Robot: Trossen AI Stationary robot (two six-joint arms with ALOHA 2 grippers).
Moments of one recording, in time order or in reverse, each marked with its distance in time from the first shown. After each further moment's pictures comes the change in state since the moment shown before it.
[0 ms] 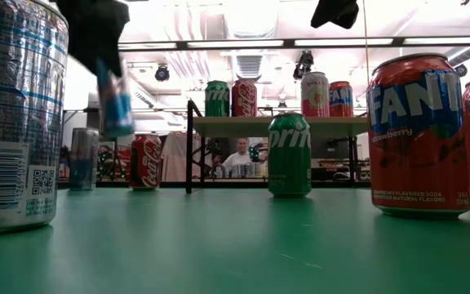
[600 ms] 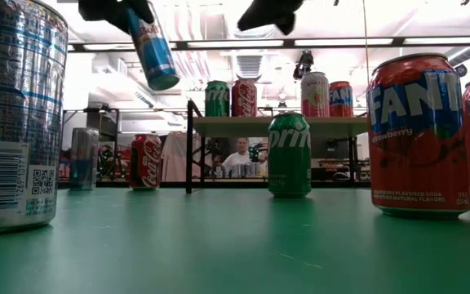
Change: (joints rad) left arm -0.121 0.085 0.202 0.113 0.028 0.101; right arm 0.010 0.200 -0.019 0.504 0.079 -0.211
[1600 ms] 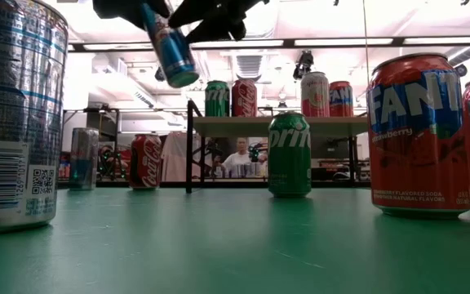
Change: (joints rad) left arm -0.068 0.062 -0.001 0.110 -0.032 0.040; right arm 0.000 0.257 0.150 0.274 0.068 -0.089
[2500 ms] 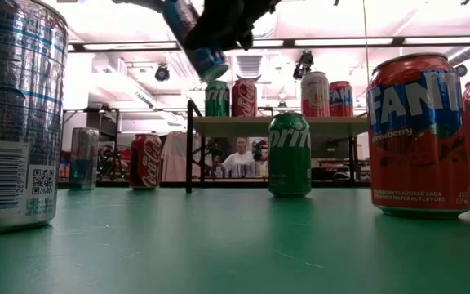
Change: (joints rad) left arm 0.000 -0.033 0.023 0.113 -0.042 0.287; right arm -0.038 -0.023 -0.001 -0.134 0.011 0.009
